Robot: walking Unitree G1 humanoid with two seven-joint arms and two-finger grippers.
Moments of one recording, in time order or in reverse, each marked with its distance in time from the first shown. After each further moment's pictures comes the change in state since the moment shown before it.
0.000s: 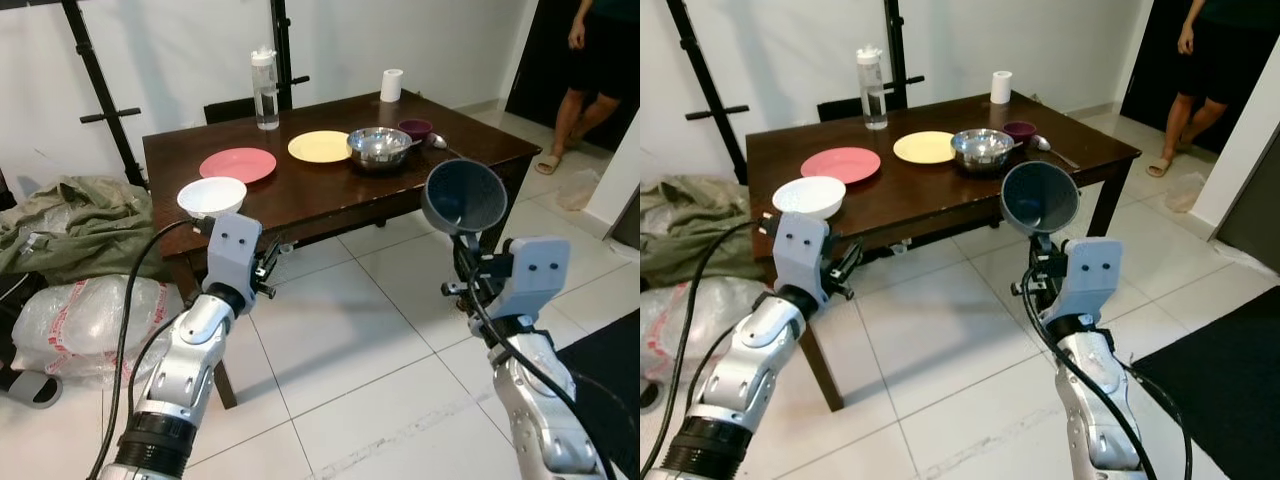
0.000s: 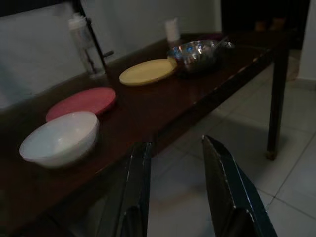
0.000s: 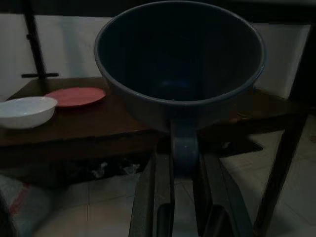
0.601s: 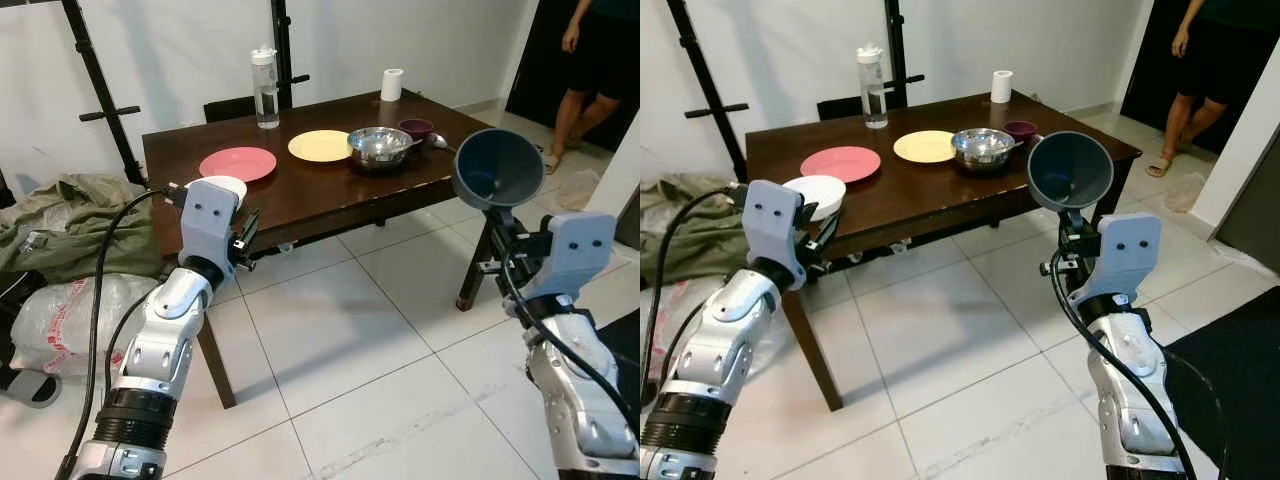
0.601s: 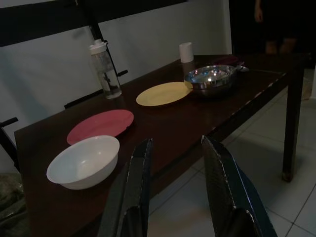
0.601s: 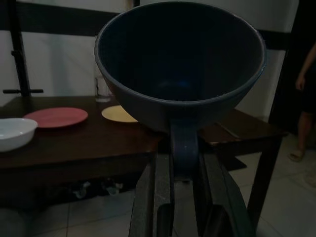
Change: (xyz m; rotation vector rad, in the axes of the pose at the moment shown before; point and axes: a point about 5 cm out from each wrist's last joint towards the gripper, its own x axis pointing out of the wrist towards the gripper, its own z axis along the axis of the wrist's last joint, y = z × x) left arm 0.008 0.020 0.020 0.003 -0.059 0.043; right arm 0.007 -0.013 0.023 -0.029 -0.081 -0.033
